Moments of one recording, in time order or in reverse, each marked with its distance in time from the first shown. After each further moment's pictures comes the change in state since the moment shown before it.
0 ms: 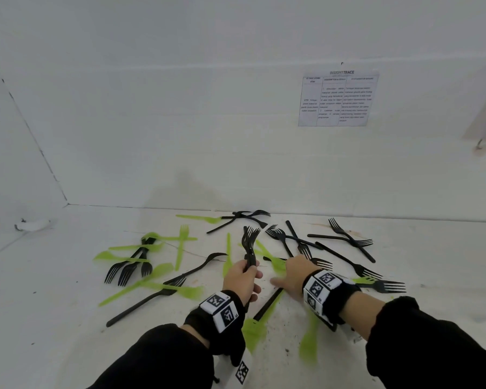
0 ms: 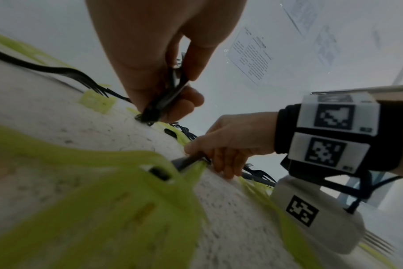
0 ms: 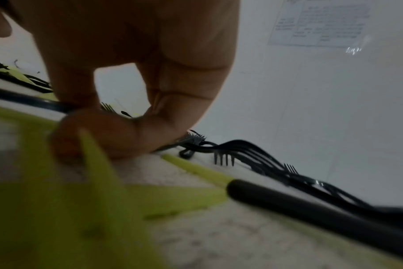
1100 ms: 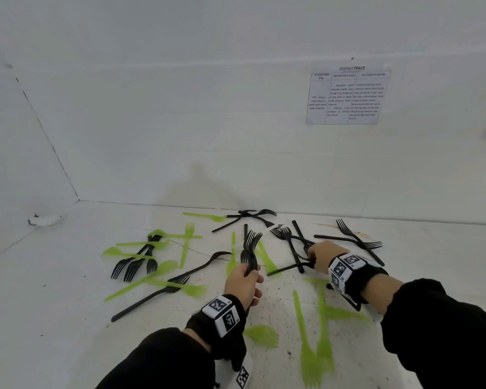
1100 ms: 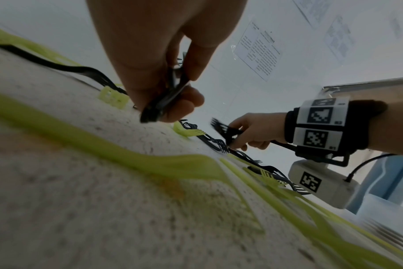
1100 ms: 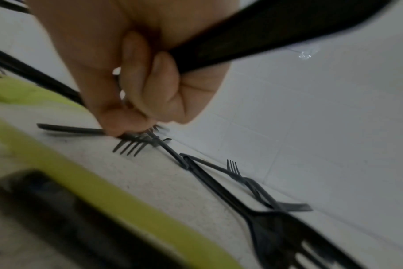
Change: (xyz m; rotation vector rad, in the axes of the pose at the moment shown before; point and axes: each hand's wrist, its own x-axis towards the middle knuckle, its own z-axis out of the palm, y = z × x) left_hand 0.000 -0.008 -0.002 0.038 0.038 -0.025; right_hand 0.039 0.062 -0.013 -0.079 0.076 -0.002
